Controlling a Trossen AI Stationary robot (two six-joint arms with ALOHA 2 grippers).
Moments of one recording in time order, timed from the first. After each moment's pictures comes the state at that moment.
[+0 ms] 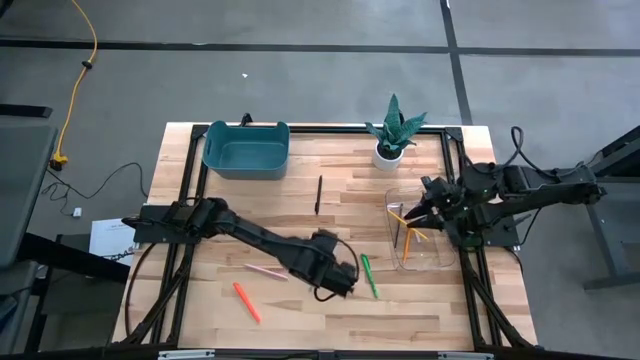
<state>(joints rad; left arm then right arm) -0.28 2.26 2.18 -1.37 -0.38 -1.49 0.14 0.65 0.79 -0.51 -0.19 0.33</state>
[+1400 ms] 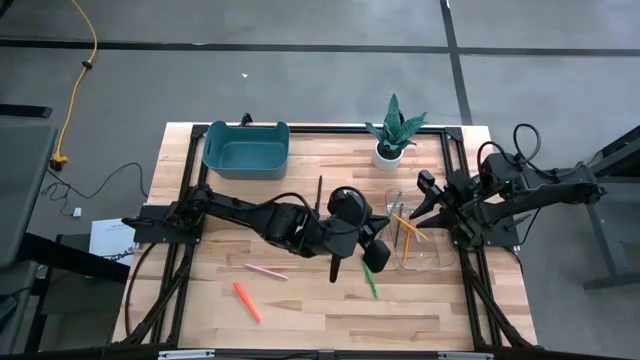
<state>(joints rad) -0.23 2.13 2.36 -0.67 -0.68 -0.63 0.14 0.66 0.79 -0.07 -0.36 0.27</state>
